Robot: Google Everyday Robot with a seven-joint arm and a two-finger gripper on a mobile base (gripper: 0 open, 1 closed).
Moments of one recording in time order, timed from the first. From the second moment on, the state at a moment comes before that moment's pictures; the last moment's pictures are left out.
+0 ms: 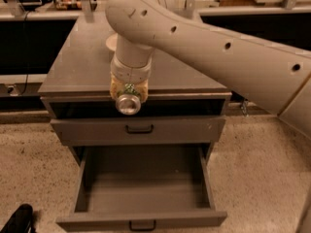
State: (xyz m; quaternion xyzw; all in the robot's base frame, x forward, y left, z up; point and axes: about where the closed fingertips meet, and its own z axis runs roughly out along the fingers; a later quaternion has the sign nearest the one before) arm 0.587 0.073 0.836 -0.99 -0.01 -0.12 0.12
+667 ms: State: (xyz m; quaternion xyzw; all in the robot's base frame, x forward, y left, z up) arm 0.605 0.065 0.852 -0.99 0.03 -0.11 0.13
